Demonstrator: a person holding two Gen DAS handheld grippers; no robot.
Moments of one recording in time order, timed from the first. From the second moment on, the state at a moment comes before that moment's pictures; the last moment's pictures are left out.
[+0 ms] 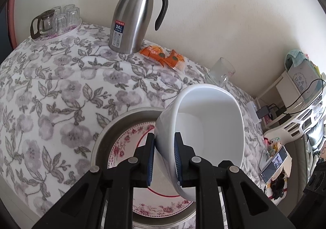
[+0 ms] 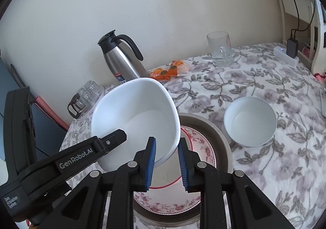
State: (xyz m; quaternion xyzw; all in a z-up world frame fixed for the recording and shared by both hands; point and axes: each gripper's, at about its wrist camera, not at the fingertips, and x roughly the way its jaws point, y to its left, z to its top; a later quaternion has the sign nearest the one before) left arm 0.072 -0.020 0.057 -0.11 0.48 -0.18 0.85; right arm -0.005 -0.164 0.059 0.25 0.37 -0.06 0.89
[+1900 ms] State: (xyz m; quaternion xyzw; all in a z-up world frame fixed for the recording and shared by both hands) left arm 0.083 -0.021 0.030 -0.09 0.52 -0.16 0.83; right arm 0.007 -0.166 0.029 0.26 0.42 -0.06 0.87
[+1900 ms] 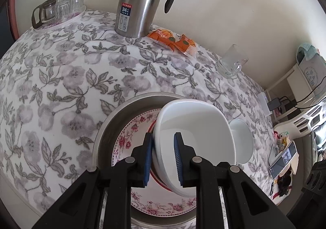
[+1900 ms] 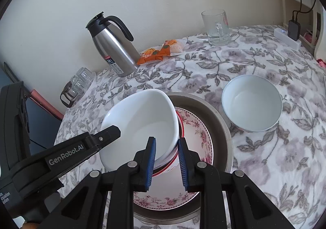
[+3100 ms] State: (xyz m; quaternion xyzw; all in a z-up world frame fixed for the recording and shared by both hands) left arm 0.075 -0.014 0.052 -0.08 0.48 -0.14 0.86; right arm -0.005 -0.173 0.051 0.26 0.39 -0.07 0.88
